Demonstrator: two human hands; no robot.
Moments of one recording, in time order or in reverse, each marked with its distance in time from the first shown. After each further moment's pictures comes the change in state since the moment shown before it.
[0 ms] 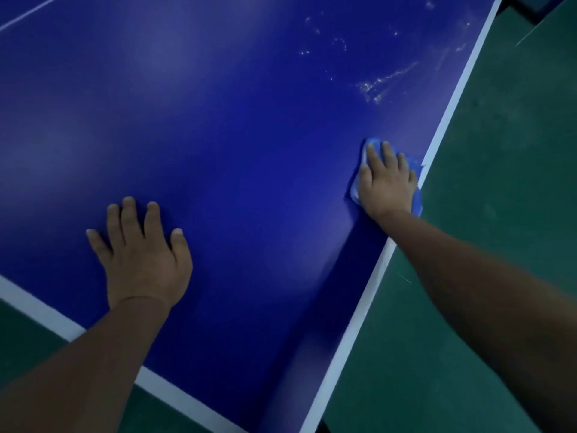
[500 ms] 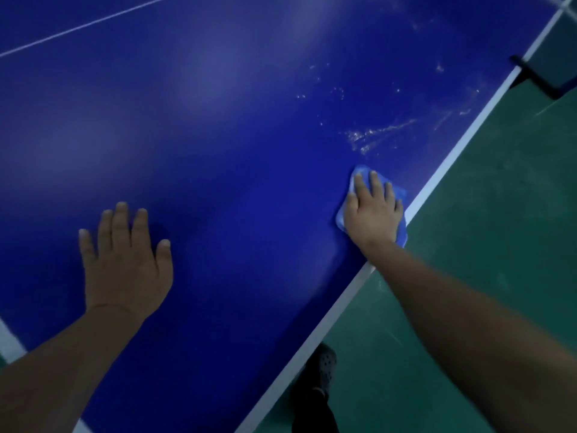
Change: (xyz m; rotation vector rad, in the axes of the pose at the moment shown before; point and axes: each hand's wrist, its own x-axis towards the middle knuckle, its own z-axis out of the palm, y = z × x) left_hand -0.010 0.073 -0.003 0.069 0.002 -0.088; right_hand 0.064 0.034 -0.013 0.007 -0.040 -0.181
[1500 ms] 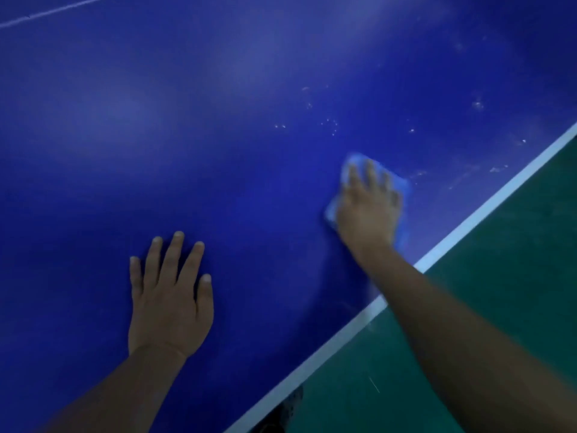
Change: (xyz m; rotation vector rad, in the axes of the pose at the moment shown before) left_hand 0.035 0.190 0.039 -0.131 -0.046 -0.074; right_hand 0.173 0.031 -0.005 -0.101 0.028 -0.210
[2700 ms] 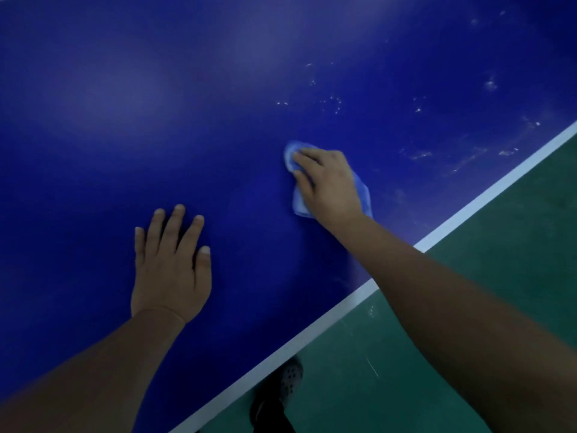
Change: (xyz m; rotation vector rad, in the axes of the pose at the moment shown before) left_hand 0.001 0.001 -0.003 -0.031 0.005 -0.013; right_hand -0.011 -0.047 -0.021 0.368 0.054 -0.532
